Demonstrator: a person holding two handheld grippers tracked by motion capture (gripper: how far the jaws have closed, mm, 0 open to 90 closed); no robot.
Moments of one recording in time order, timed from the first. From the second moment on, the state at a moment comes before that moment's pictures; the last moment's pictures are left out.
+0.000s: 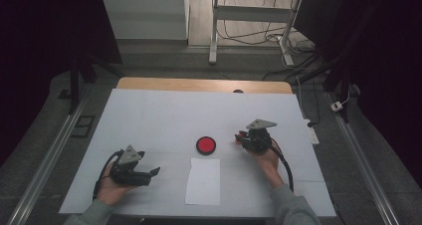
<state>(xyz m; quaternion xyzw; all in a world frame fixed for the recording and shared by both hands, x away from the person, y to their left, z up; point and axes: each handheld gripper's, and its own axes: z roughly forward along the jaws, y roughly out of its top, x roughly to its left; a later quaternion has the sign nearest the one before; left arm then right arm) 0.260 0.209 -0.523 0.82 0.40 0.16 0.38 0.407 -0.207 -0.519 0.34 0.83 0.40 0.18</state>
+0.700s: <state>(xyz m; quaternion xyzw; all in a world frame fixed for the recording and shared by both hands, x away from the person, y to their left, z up) 0.260 0.211 -0.524 0.82 0.41 0.16 0.38 0.403 -0.208 -0.513 0.33 0.82 0.42 0.19</state>
